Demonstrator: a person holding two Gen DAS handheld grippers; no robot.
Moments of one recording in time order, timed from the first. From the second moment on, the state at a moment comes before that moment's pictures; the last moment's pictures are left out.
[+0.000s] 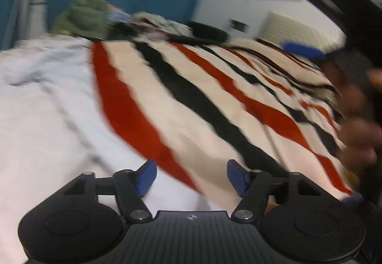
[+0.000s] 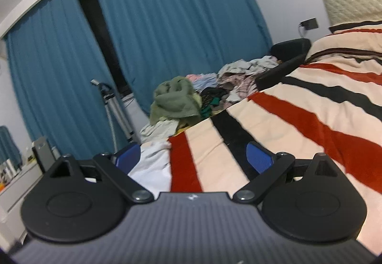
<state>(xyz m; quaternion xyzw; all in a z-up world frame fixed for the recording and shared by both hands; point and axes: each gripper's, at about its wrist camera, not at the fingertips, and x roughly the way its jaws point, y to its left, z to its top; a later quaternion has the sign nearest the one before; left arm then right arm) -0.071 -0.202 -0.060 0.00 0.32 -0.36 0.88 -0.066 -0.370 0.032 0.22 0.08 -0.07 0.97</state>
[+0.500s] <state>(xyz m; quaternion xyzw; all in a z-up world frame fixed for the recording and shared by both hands) -0.077 -0.219 -0.106 0.02 0.36 -0.34 0.87 -0.053 -0.391 0.003 0.24 0.12 -0.10 0.96</state>
